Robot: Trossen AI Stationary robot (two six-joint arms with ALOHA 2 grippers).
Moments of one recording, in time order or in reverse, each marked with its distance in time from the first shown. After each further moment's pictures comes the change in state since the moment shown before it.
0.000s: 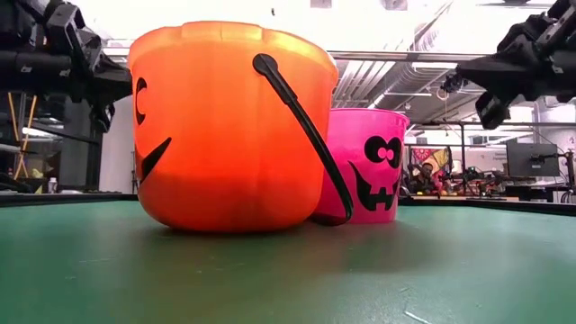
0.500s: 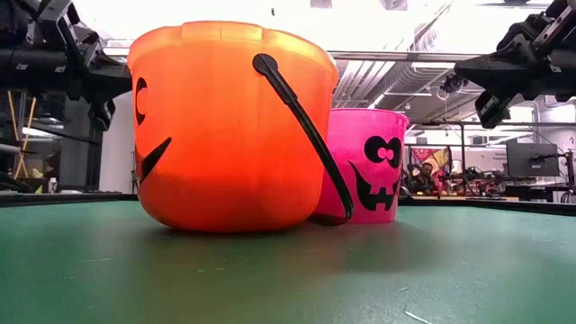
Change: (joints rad) left arm -0.048 0.003 0.000 0.003 -0.003 0.000; right arm -0.009 0.018 0.000 0.021 0.007 0.000
